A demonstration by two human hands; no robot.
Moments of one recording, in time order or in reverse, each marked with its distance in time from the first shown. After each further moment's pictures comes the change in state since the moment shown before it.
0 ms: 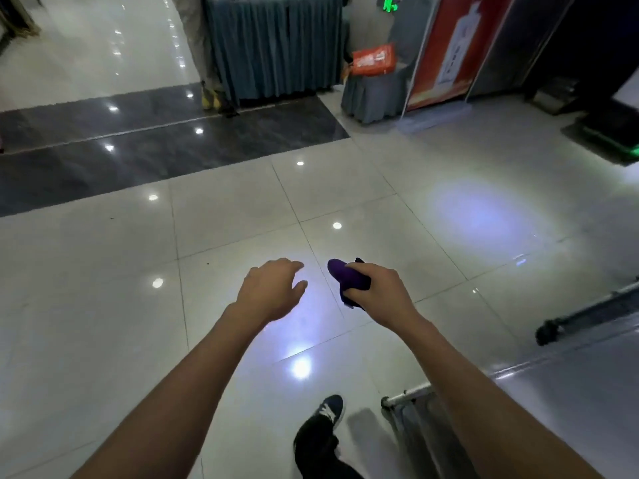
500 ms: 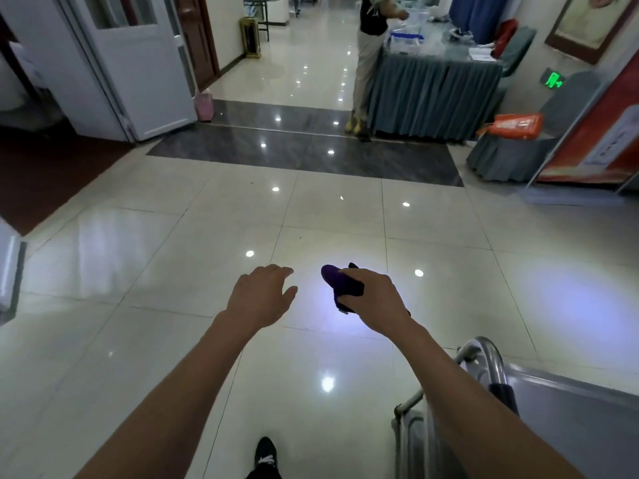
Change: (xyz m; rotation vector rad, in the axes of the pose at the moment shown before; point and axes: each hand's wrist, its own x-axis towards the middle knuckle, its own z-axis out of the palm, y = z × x) left_hand -0.335 0.041 0.045 -0.083 0.201 -0.531; right_hand -0.220 -0.058 0.027 -0.059 -0.388 -0.382
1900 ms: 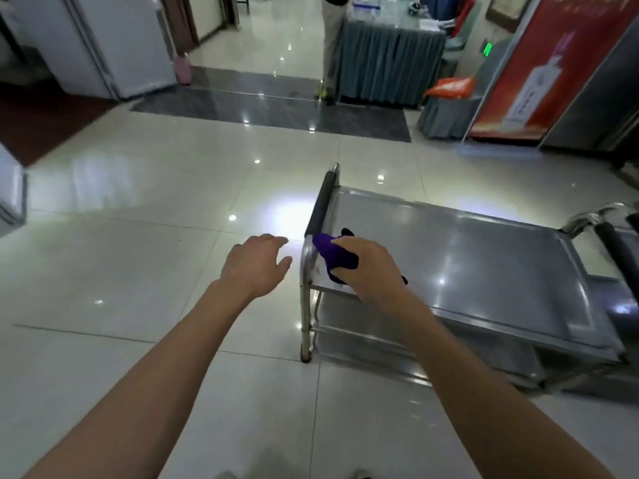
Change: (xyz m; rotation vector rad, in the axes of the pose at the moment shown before) left_hand -0.550 0.339 0.095 -0.014 0.077 0.052; right_hand -0.635 0.120 -0.142 -0.179 0.100 -0.197
